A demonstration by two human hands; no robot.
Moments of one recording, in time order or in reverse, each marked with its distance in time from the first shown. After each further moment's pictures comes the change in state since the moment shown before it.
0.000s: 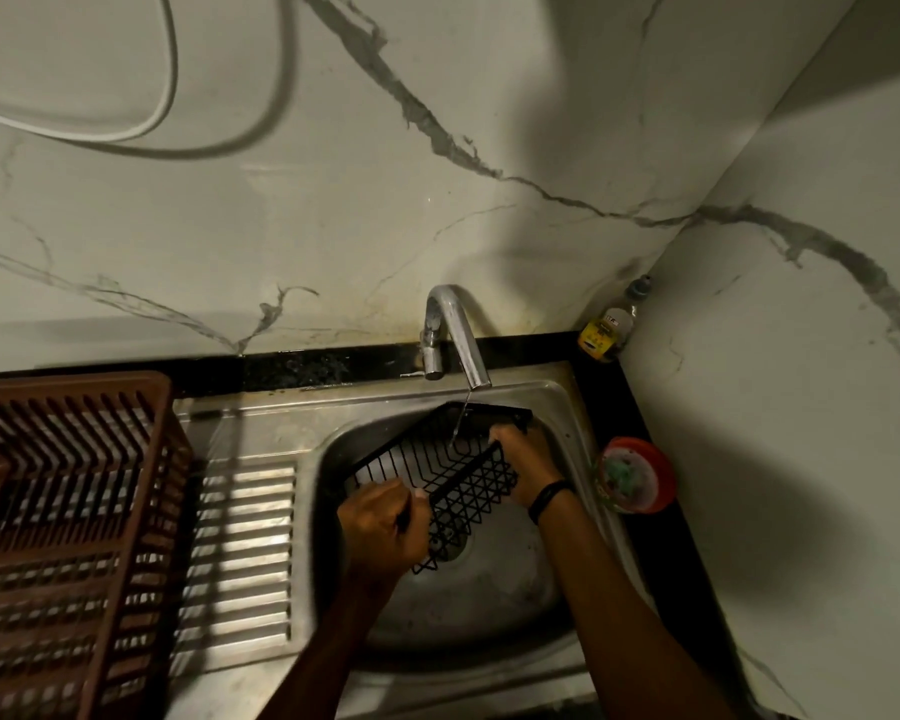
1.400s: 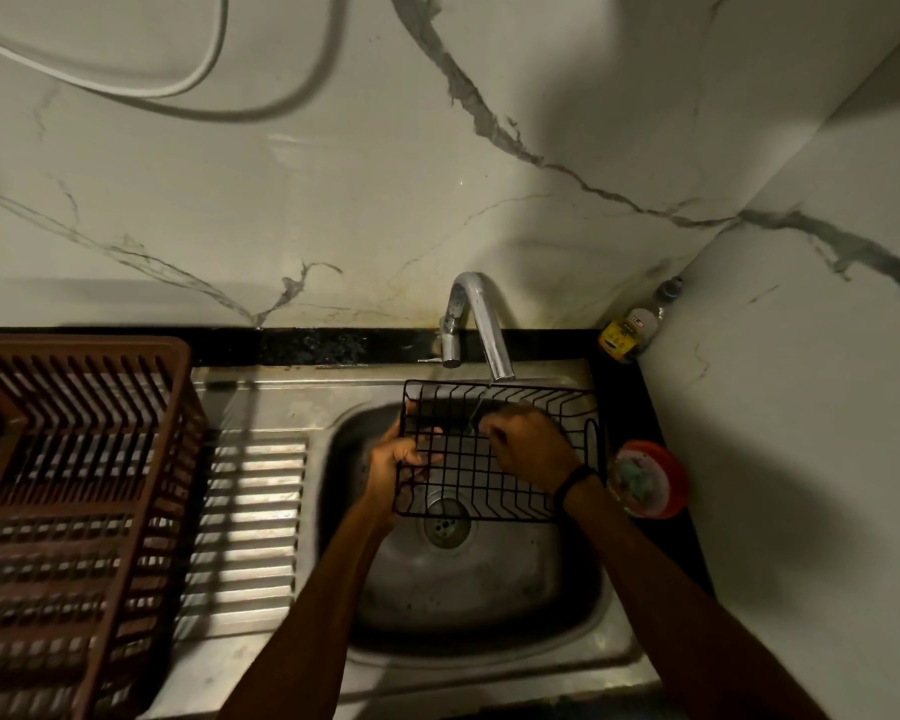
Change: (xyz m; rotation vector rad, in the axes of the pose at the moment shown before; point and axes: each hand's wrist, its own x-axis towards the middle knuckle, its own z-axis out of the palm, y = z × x) left_hand 0.044 -0.021 0.019 -0.902 -0.237 -1.360; right_hand -0.024 -0.032 -0.017 -1.241 -0.234 -1.022
